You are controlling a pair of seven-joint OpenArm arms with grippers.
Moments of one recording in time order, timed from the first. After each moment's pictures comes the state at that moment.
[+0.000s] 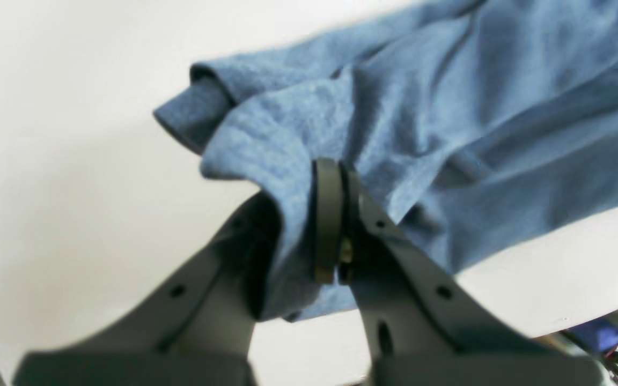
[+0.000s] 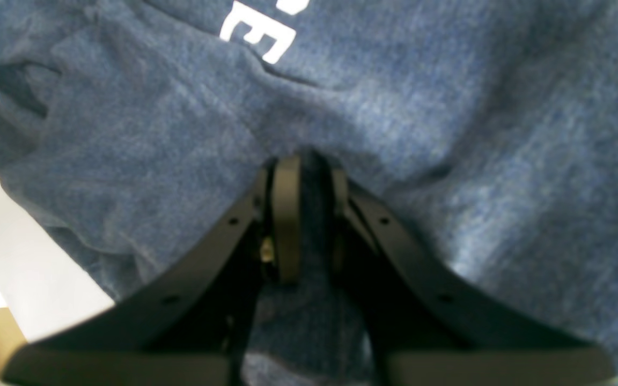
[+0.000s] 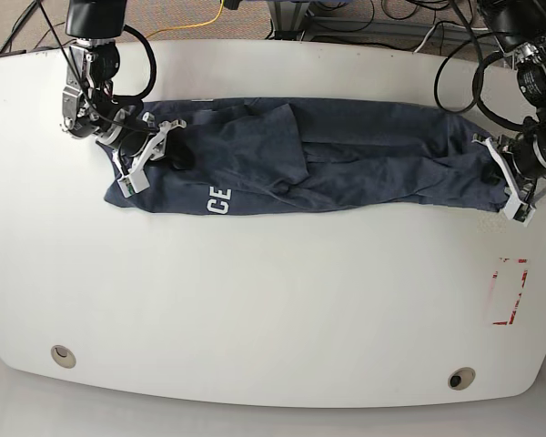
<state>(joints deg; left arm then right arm) 2.9 -20.5 -31.1 106.8 -39.0 -41.8 82.6 -7.5 16.4 11.5 77.4 38.9 41.0 -45.9</state>
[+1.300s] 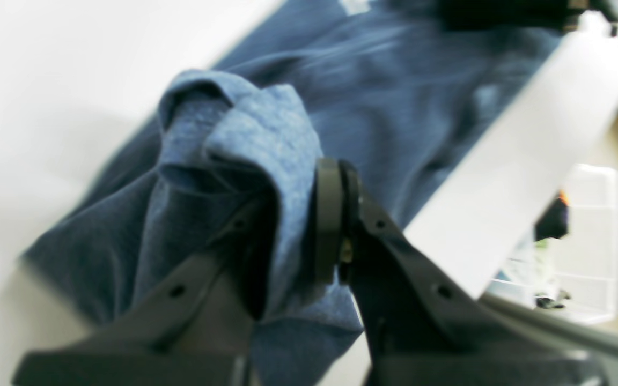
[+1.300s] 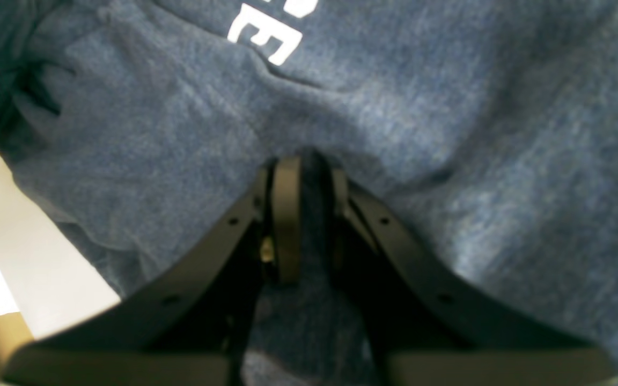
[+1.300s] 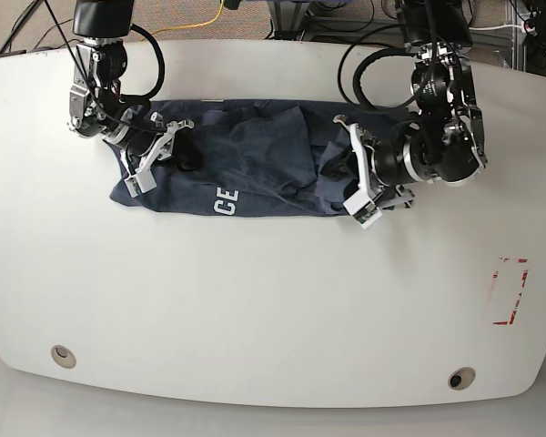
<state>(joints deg) -0.2 -1.9 -4.8 109.1 -40.4 -41.8 83.7 -7.5 14.5 11.5 77.5 38.9 40.9 -45.9</state>
